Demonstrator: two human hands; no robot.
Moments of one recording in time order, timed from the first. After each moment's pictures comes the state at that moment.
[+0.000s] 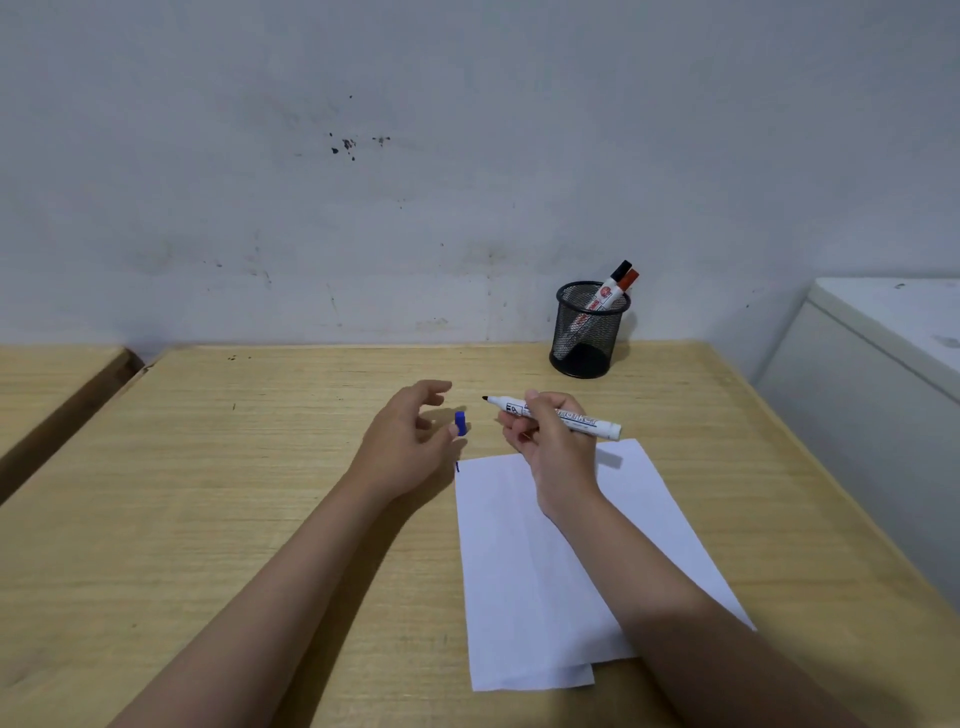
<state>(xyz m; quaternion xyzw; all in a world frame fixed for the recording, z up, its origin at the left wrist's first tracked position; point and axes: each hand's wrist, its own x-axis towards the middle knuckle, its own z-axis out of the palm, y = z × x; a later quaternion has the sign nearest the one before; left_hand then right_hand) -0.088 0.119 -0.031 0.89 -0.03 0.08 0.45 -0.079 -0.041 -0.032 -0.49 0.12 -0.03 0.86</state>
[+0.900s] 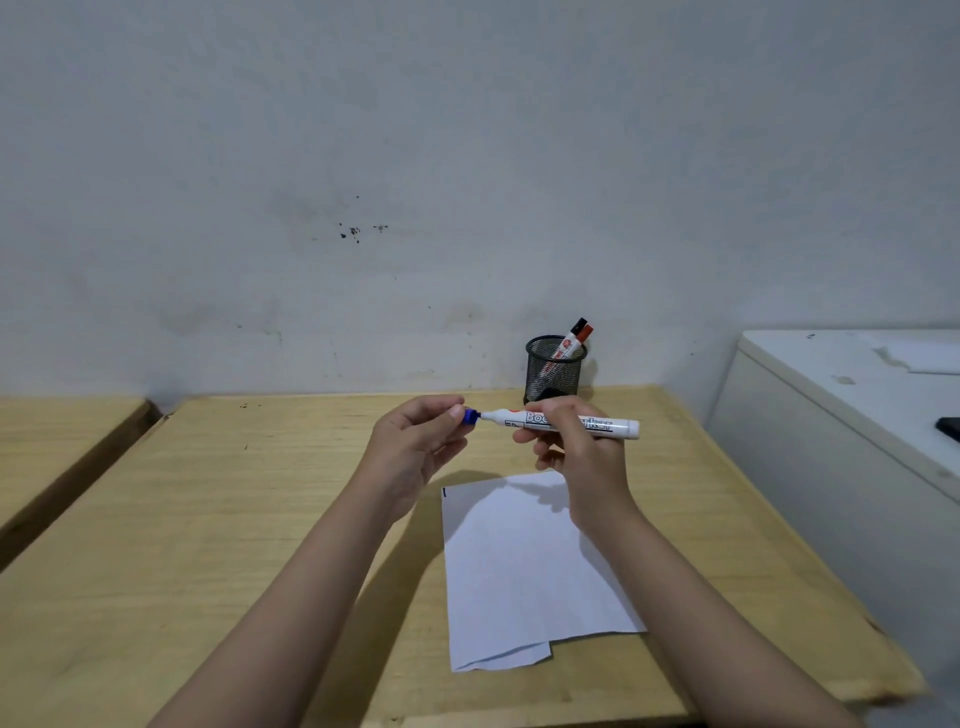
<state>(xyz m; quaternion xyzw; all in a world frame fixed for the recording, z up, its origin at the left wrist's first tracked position) -0.136 0.085 0.040 0.57 -0.01 -0.01 0.82 -0.157 -0.080 0.049 -0.62 -0.02 -0.12 0.78</state>
